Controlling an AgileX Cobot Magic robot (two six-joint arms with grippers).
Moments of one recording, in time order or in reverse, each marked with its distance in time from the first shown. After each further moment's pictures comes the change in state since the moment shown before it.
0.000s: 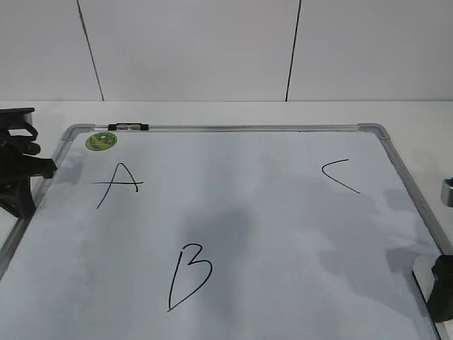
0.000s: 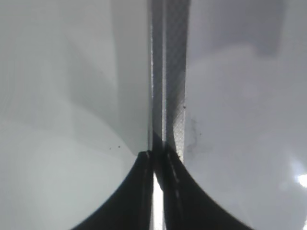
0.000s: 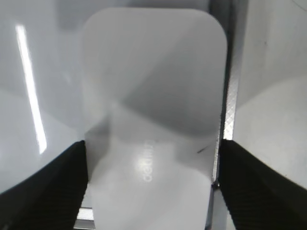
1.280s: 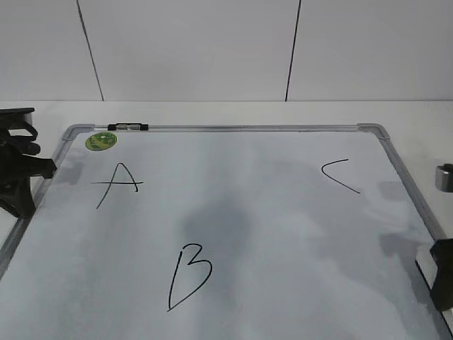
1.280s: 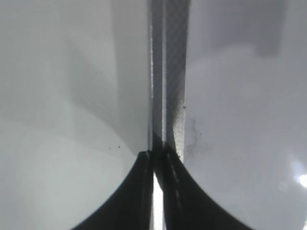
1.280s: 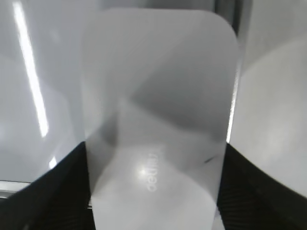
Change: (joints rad) left arm 0.000 0.000 0.000 0.000 0.000 0.000; right arm 0.002 0.048 -0.113 0.000 0.152 -0.002
